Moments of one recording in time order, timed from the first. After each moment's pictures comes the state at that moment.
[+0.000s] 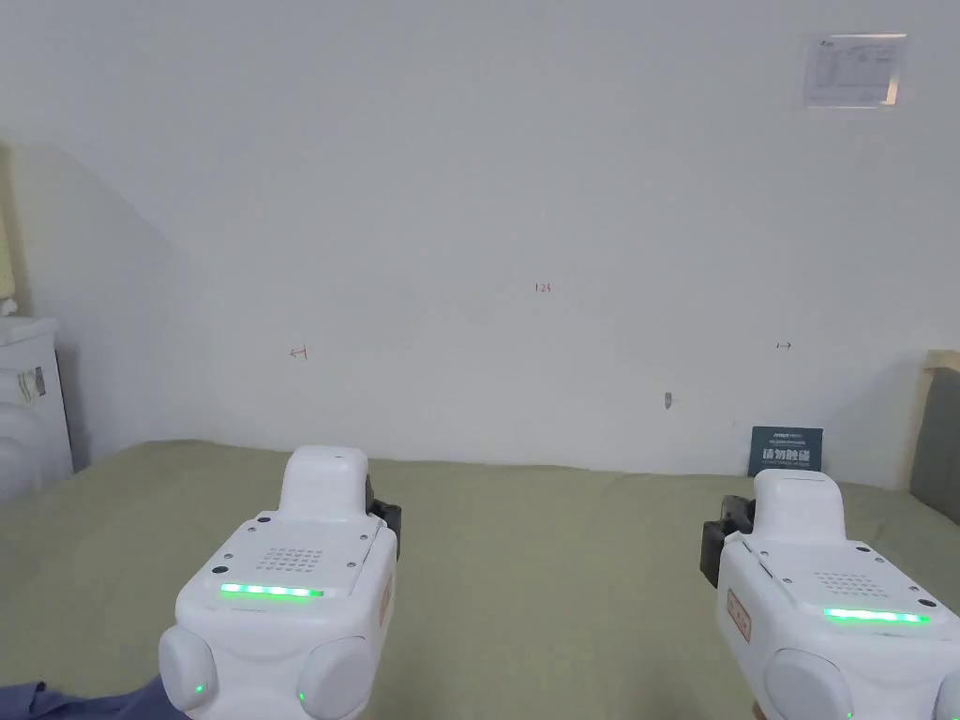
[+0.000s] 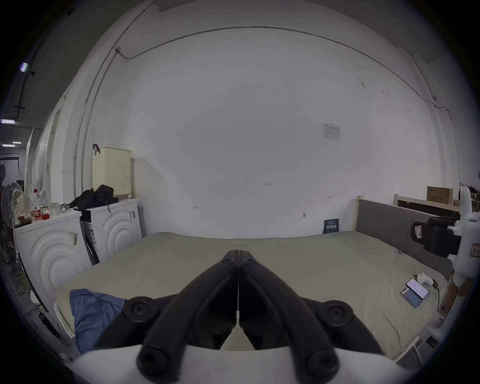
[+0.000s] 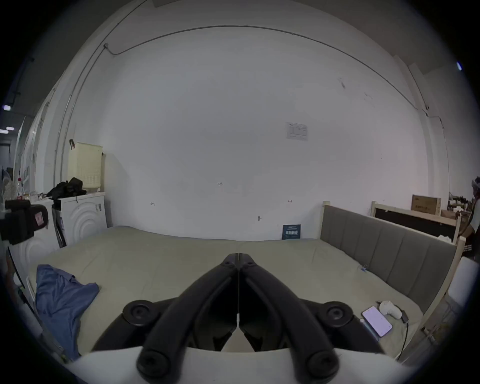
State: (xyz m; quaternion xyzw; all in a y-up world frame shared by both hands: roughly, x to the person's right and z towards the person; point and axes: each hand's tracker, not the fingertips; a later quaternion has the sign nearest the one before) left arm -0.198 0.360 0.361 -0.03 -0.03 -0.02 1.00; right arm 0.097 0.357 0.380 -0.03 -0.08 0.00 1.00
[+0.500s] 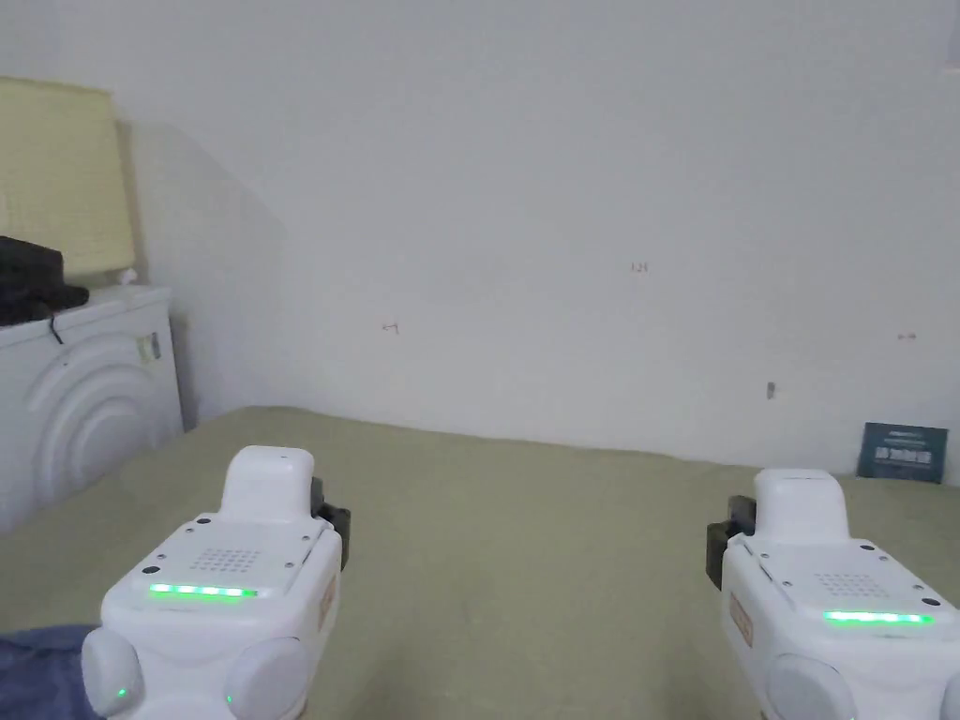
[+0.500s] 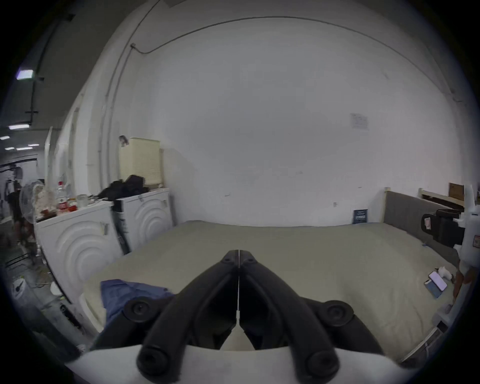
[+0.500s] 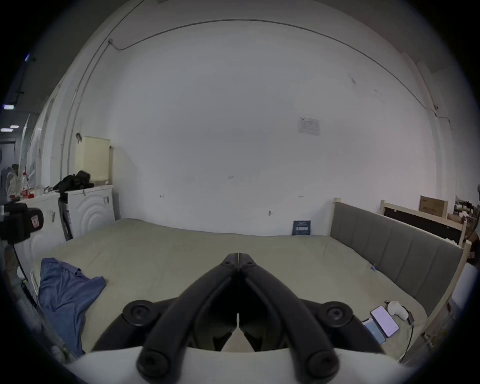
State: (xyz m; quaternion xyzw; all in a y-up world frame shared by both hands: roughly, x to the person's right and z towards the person) left arm -0.307 0.349 0.385 -0.07 0.07 -0.02 0.99; right arm 0.024 0.342 0.347 -0.05 0.00 0.03 1.00
